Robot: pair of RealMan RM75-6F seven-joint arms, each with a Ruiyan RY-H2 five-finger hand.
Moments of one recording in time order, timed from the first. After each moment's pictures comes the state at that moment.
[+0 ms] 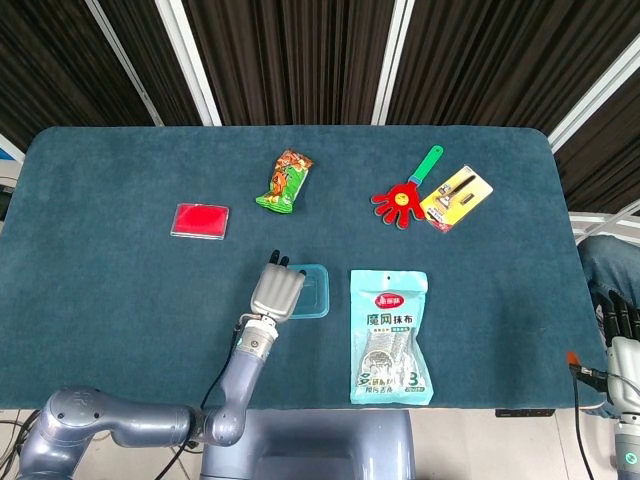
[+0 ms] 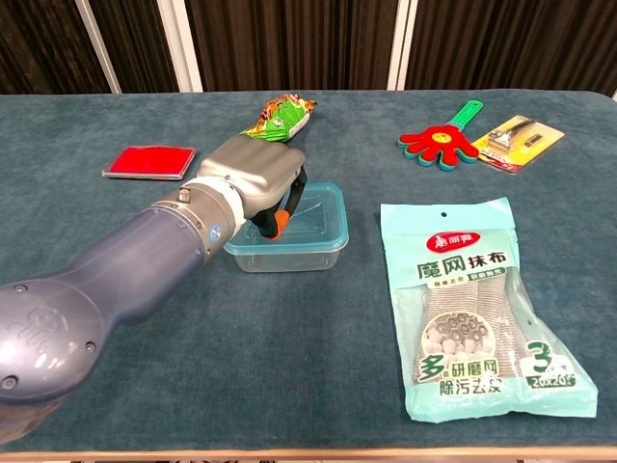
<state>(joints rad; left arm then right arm) -0.97 -1.99 -0.23 -1.36 0.71 1.19 1.04 0.01 -1.09 0.13 -1.75 -1.28 1.48 -0.08</state>
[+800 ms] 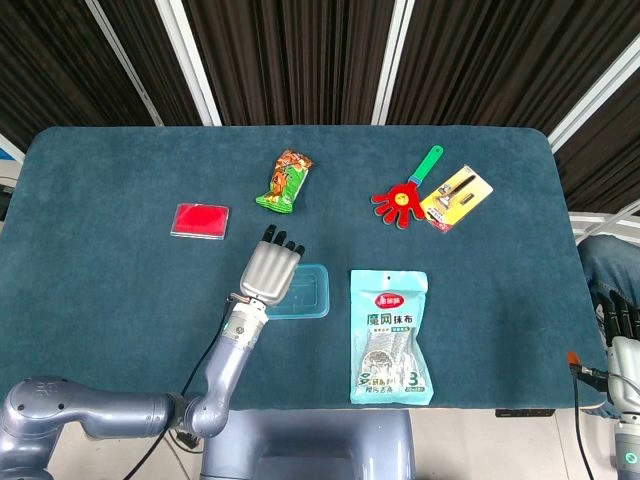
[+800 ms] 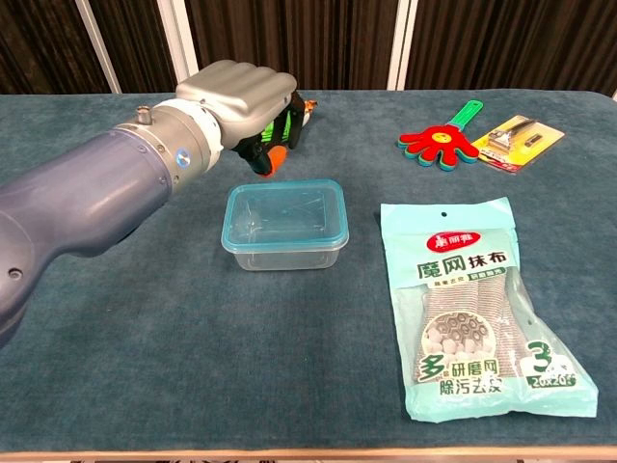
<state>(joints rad) -0.97 -1.83 -0.29 -1.51 0.84 1.21 0.97 0.01 -1.10 0.13 -1.74 -1.27 1.48 -0.08</state>
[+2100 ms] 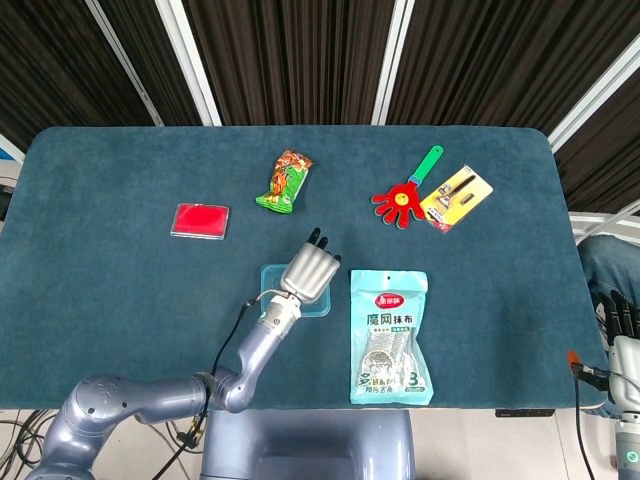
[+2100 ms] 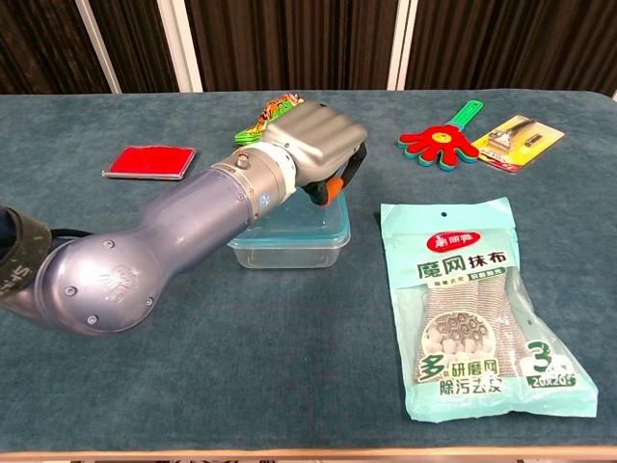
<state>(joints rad) -1.12 -2.02 -0.25 -1.05 0.97 0.98 0.83 0.01 -1.09 0.14 -1.76 -1.25 1.47 -0.07</state>
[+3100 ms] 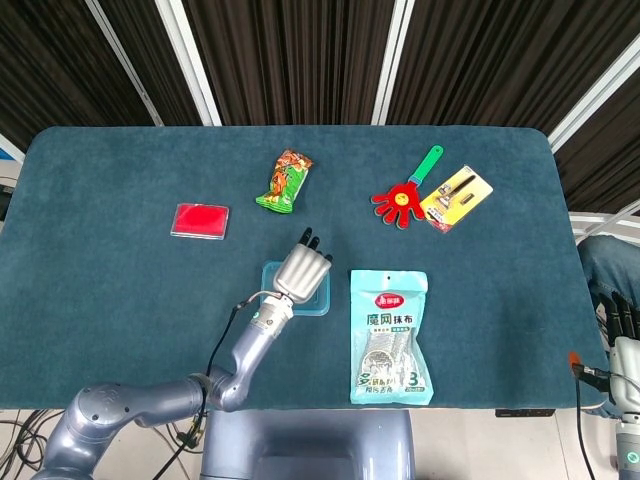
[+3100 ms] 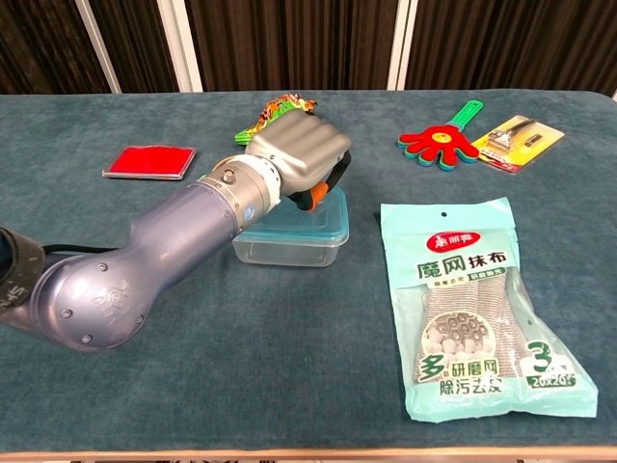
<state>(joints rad) -1.08 -2.06 -0.23 -0.96 1.05 0.97 0.78 0.01 -1.09 0.14 -1.75 -1.25 1.47 -0.06</state>
